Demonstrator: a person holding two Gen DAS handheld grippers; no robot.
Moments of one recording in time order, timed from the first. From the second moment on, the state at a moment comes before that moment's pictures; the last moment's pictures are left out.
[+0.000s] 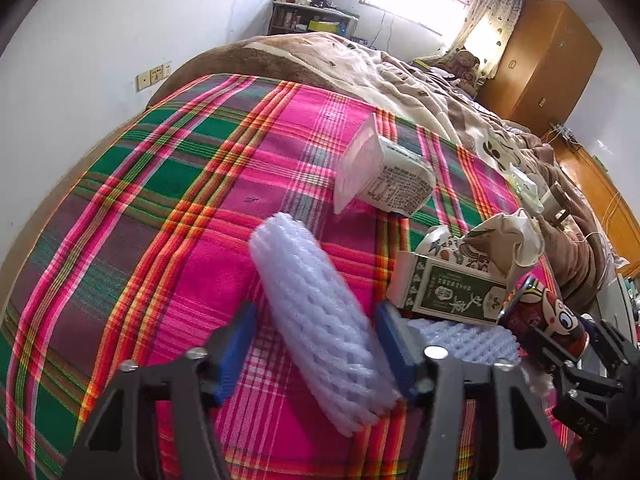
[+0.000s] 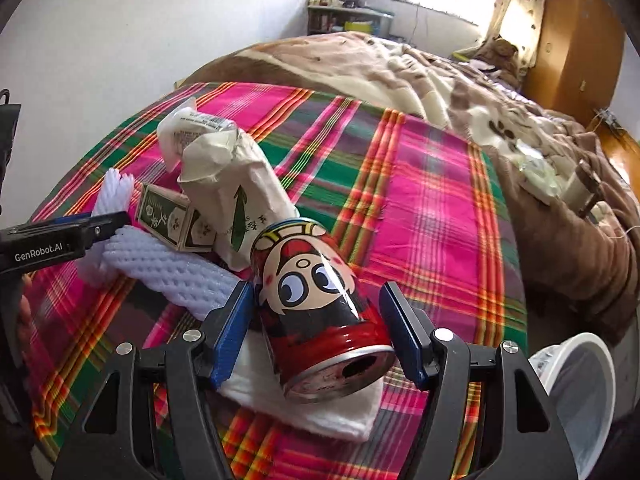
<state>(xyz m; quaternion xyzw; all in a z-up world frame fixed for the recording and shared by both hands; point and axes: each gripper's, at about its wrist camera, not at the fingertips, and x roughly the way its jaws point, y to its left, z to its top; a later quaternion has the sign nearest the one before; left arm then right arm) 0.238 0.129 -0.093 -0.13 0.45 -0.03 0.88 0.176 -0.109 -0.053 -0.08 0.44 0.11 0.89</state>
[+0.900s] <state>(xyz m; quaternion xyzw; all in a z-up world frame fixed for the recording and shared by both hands) 0.183 0.094 -0.042 -0.10 0.39 -0.06 0.91 0.142 -0.138 -0.043 0.06 0.39 0.12 0.91</state>
